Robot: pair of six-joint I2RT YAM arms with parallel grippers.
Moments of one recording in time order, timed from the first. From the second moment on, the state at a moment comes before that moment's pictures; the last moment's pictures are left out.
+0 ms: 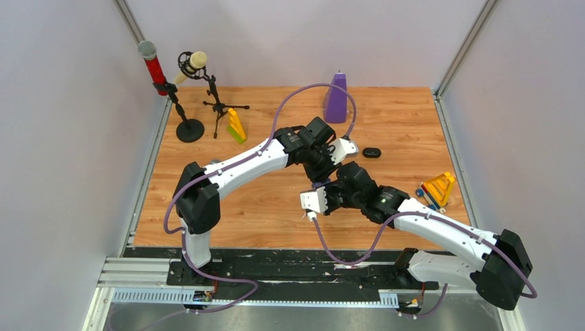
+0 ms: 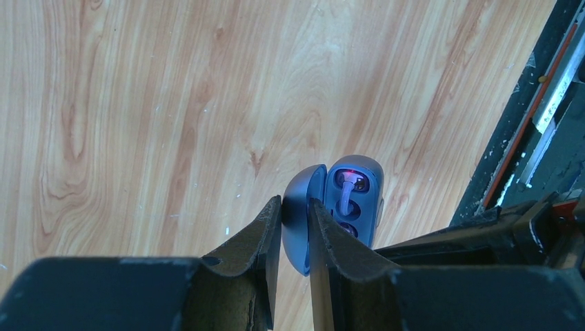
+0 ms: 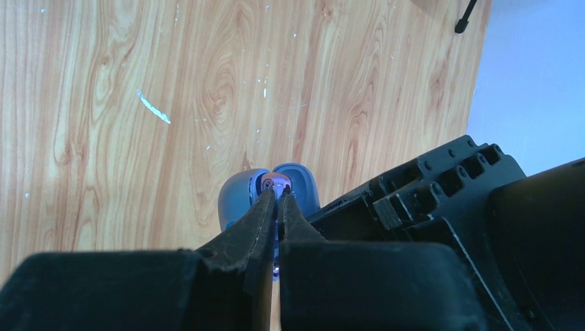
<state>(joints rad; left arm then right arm) -0.90 1.88 1.68 -0.79 0.27 0.29 0.87 1.10 0.75 -0.30 -0.19 -1.06</state>
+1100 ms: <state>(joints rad) -0.92 1.86 1.68 -0.78 0.25 0.29 0.87 1.11 0.78 -0.32 -0.18 -1.04</state>
